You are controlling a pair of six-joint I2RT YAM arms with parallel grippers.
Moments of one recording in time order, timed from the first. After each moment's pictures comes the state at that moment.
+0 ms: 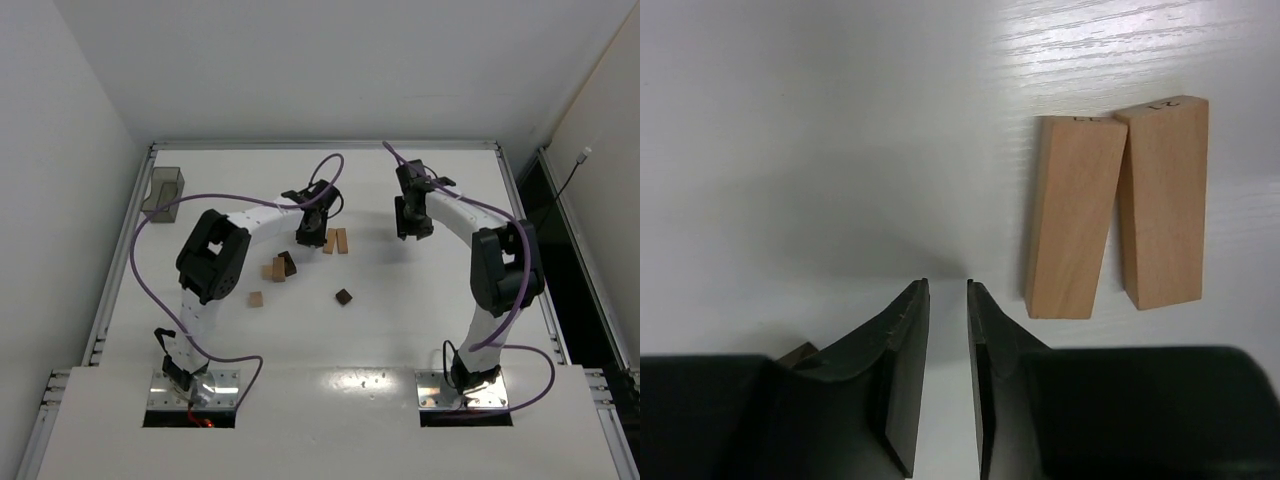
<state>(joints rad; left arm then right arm) -0.63 2.11 1.57 -0.59 -0.20 -0.48 0.25 1.84 1.30 -0.66 0.20 0.20</state>
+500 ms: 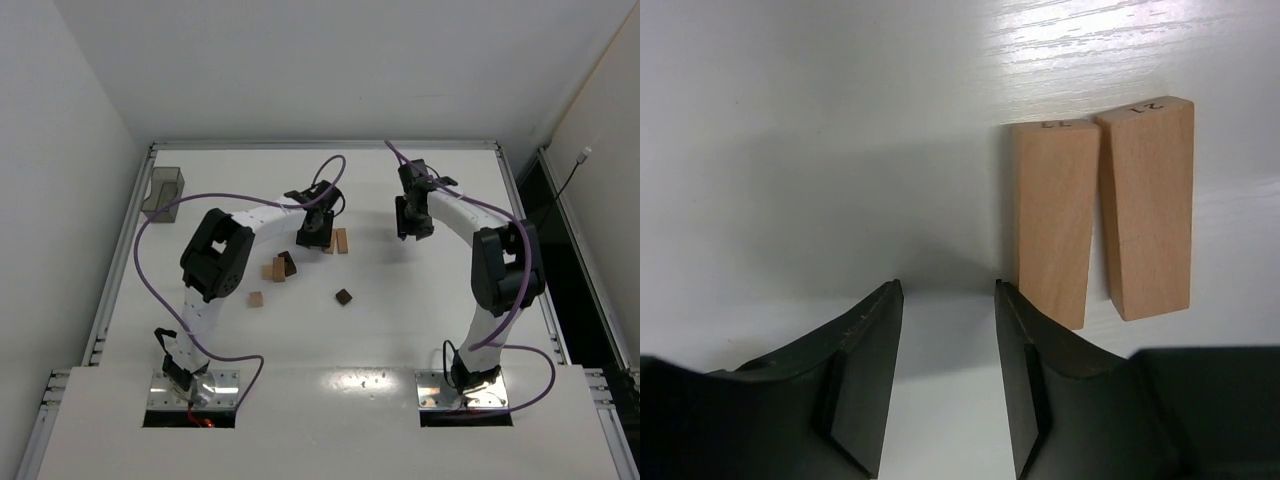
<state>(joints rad) -0.63 2.15 1.60 -0.59 -0.17 -0.48 0.24 1.84 1.30 -0.66 0.16 0.20</state>
